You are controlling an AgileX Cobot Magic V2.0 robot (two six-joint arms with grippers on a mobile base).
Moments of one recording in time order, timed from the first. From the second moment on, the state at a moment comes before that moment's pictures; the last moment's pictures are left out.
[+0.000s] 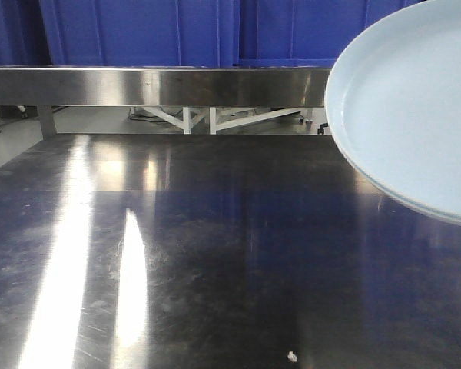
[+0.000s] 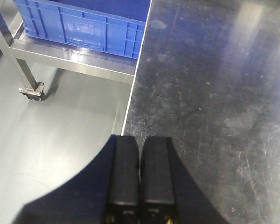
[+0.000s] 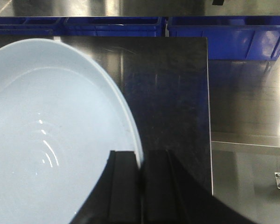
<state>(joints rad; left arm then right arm) -0.04 0.68 -0.50 -0.01 0.60 -0.15 0.20 0.61 -0.51 -0.19 0.44 0.36</state>
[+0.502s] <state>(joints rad) -0.04 0.68 -0.50 -0.01 0.60 -0.15 0.20 0.61 -0.51 -0.19 0.44 0.36</state>
